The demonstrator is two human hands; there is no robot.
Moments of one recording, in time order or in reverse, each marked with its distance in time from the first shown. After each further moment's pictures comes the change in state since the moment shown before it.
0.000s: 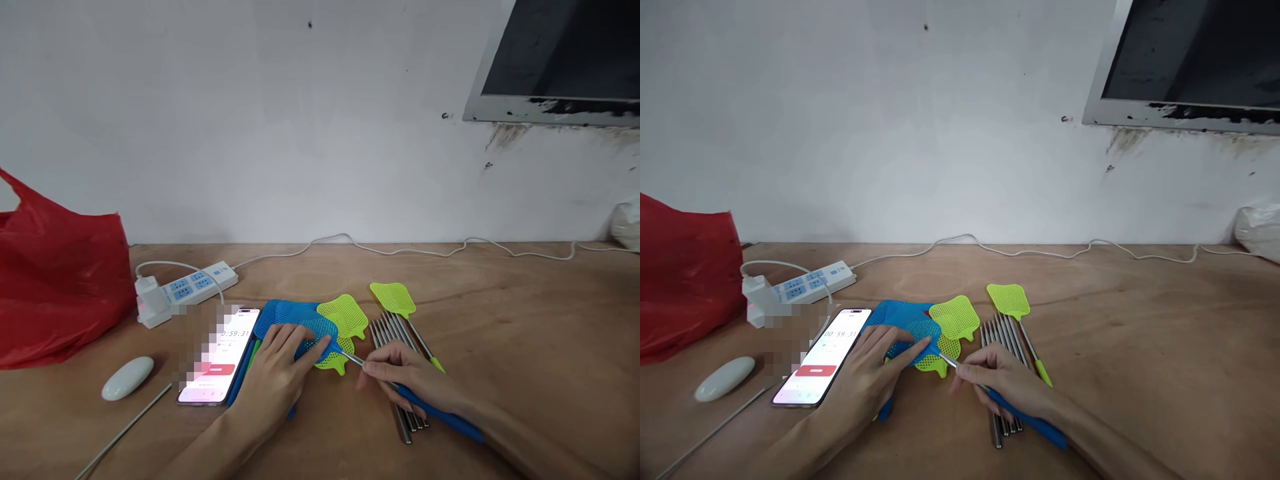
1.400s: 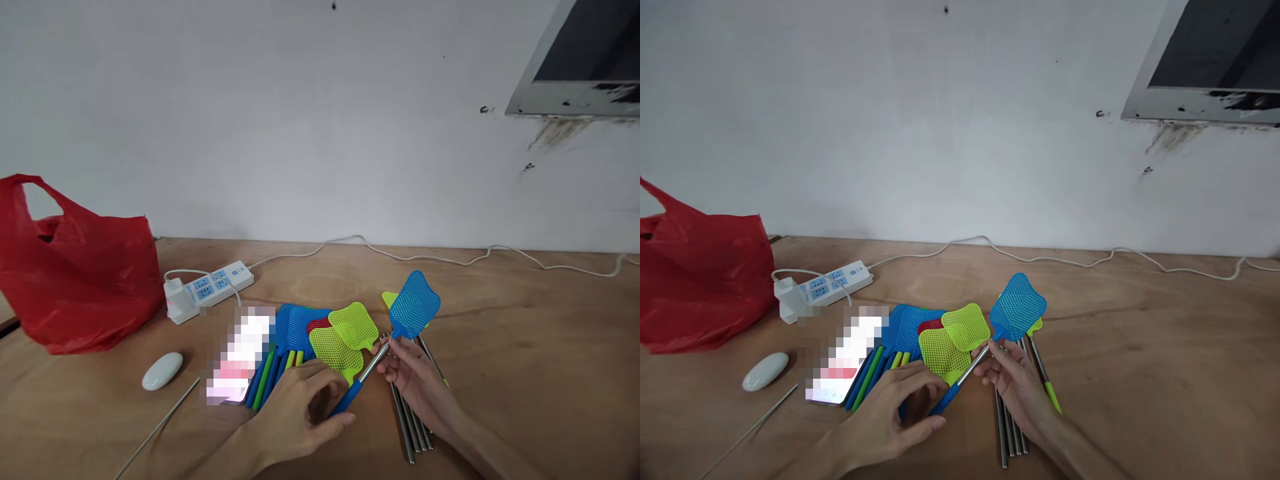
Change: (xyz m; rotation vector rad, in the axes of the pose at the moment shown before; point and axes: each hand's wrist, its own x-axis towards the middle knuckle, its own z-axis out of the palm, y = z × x) left_hand 0.011 0.020 -0.015 -0.803 -0.395 -0.453; right_hand 0.013 -0.002 0.010 0.691 0.435 -0.221
